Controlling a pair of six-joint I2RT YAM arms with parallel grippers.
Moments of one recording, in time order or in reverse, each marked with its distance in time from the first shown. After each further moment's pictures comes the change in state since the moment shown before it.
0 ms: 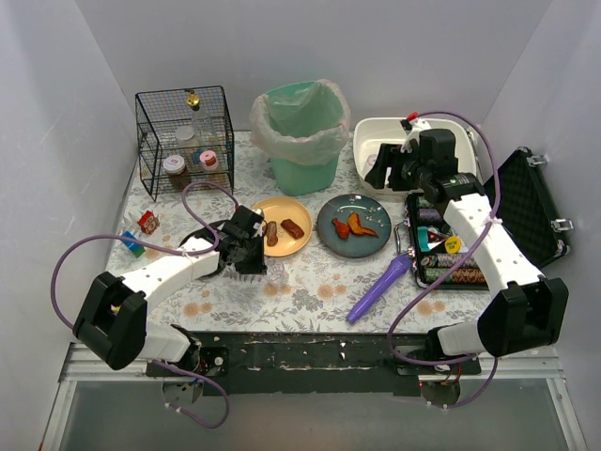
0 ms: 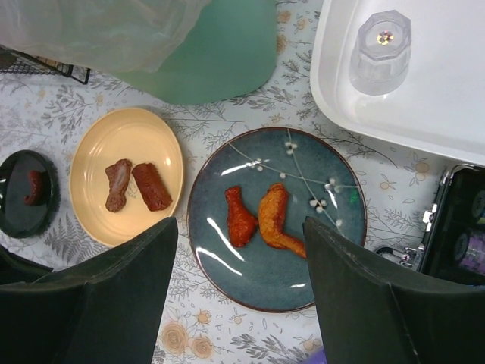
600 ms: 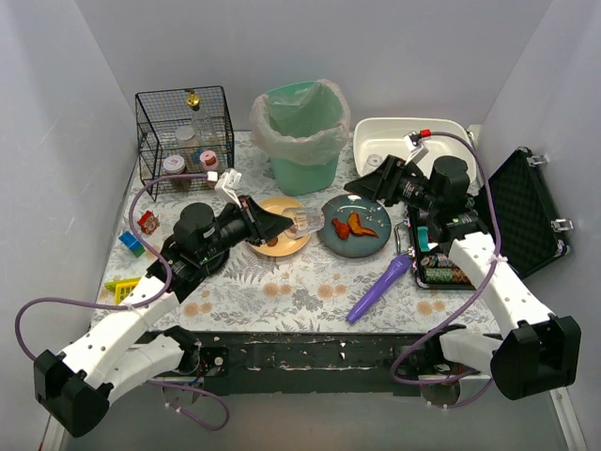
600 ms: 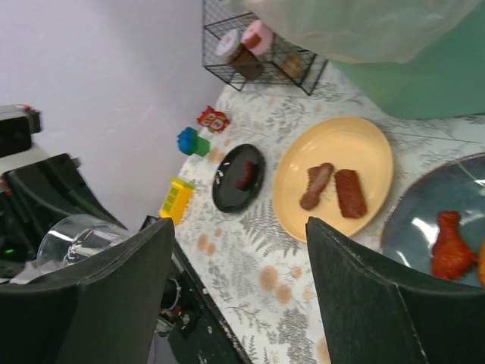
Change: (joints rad) left arm 0.000 -0.443 -0.043 0.536 0.266 -0.150; right arm 0.014 -0.213 -0.327 0.482 -0.431 0.413
